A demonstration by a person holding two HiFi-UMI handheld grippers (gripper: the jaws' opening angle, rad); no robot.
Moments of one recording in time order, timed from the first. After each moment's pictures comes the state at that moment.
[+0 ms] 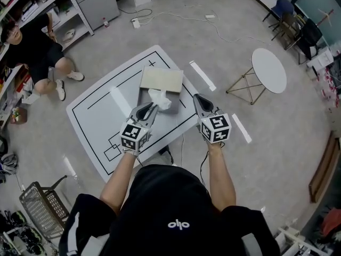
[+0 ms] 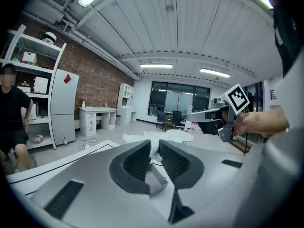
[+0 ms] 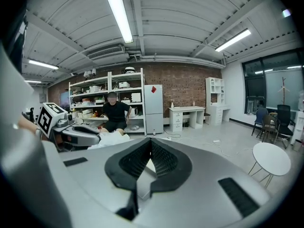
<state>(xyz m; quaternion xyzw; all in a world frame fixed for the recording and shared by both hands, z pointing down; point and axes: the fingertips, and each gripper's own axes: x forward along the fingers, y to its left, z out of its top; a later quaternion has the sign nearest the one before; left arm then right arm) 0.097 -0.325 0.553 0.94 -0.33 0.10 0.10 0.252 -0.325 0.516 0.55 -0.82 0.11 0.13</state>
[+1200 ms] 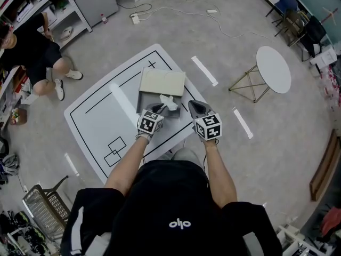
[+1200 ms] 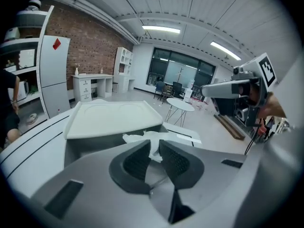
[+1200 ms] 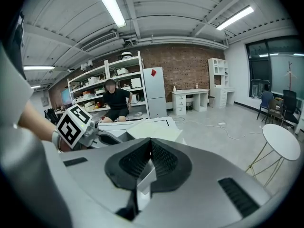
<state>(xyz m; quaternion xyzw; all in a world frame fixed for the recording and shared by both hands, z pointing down) 0.153 -0.390 0.737 0.90 -0.28 0.27 0.20 0.249 -0.368 0.642 0.52 -0.82 0.19 0.17</state>
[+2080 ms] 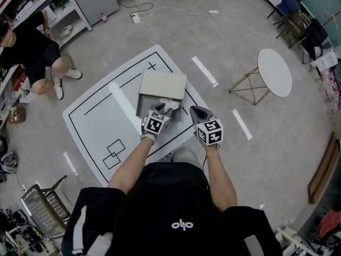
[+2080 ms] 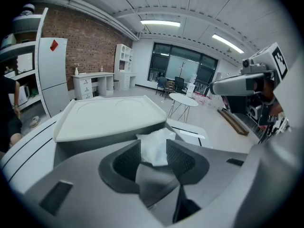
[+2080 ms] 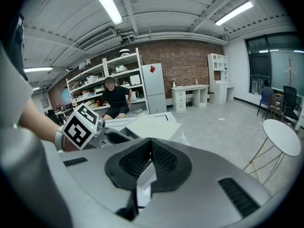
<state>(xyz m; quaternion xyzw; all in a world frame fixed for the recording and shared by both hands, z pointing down) 0.173 -0.406 0.765 0.89 -0.28 0.30 0.18 0.257 -0.367 0.659 0.51 -0.81 0.21 0.19</state>
